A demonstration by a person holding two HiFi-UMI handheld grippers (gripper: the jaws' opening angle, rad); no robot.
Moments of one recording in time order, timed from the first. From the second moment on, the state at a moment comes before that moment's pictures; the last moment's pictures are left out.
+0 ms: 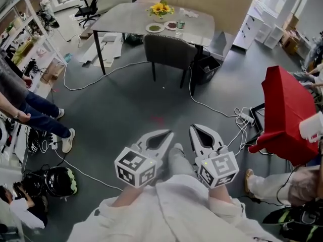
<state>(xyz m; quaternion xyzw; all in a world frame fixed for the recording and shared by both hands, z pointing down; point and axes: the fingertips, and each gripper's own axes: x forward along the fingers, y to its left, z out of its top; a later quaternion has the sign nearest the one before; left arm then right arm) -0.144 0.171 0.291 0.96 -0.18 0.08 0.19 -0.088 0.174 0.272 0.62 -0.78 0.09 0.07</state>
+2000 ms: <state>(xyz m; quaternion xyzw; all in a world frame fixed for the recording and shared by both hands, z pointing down) 0.140 -0.330 0.292 0.96 -0.21 0.07 0.18 0.181 -0.308 0.299 0.59 -0.79 0.11 0.12</state>
